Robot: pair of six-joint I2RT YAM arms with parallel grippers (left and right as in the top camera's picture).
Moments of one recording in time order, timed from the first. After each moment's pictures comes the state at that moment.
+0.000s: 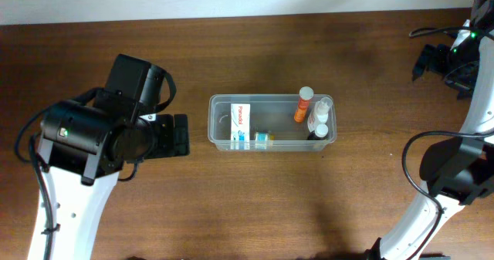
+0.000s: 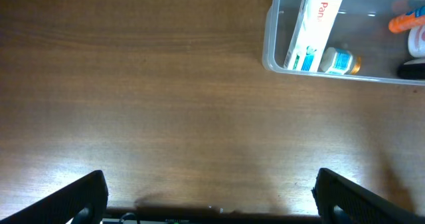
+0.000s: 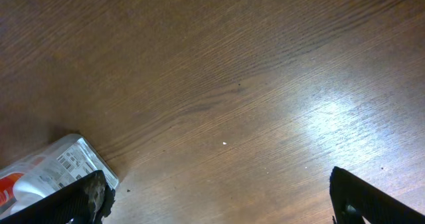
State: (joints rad) left arm -0.35 1.41 1.87 -1.69 -0.15 -0.37; right arm -0.39 2.15 2.37 -1.69 -0.01 0.16
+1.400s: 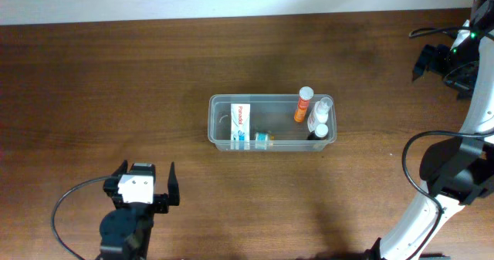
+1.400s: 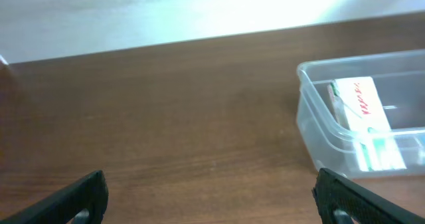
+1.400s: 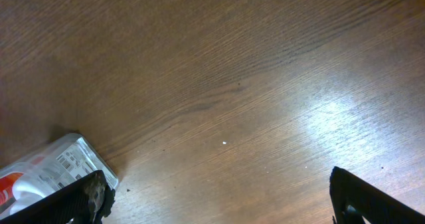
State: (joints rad) left arm -0.13 0.17 0.24 -0.35 -0.10 0.07; right arm -0.39 2.15 2.37 -1.69 -0.01 0.16
